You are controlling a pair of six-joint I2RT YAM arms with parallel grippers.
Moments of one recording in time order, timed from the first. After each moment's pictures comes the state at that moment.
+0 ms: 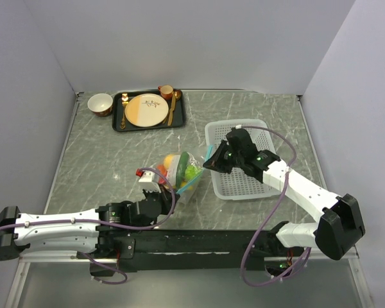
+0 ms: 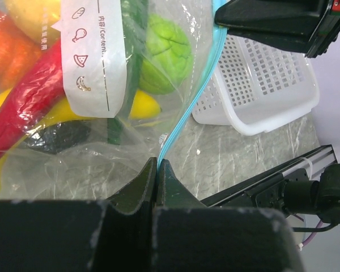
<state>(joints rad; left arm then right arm) -1.37 0.82 0.50 -0.16 -0.72 -1.00 0.60 1.26 0.93 -0.41 -0.13 1.02</state>
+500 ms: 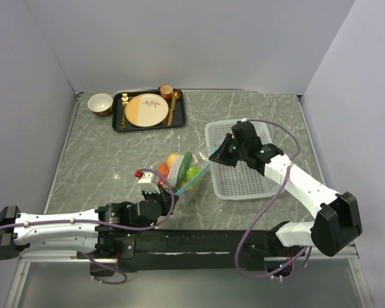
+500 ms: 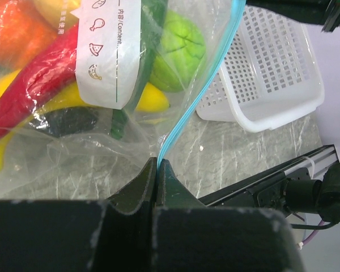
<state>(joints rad) -1.38 0.82 0.50 -0.20 -0.73 -1.04 0.52 1.29 0.98 -0.44 -0.12 0.95</state>
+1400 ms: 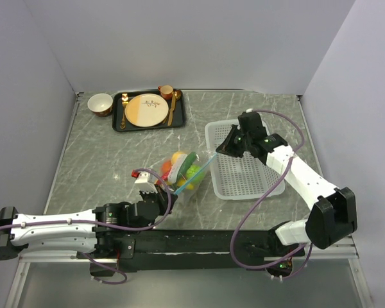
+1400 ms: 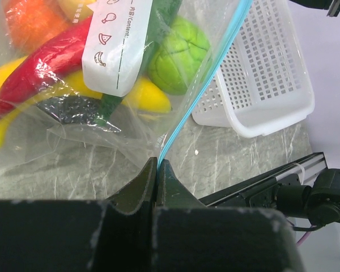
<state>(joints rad) -1.39 0.79 0.50 -0.22 -0.76 -1.07 0.42 1.35 1.10 -0.52 -0.13 0.82</state>
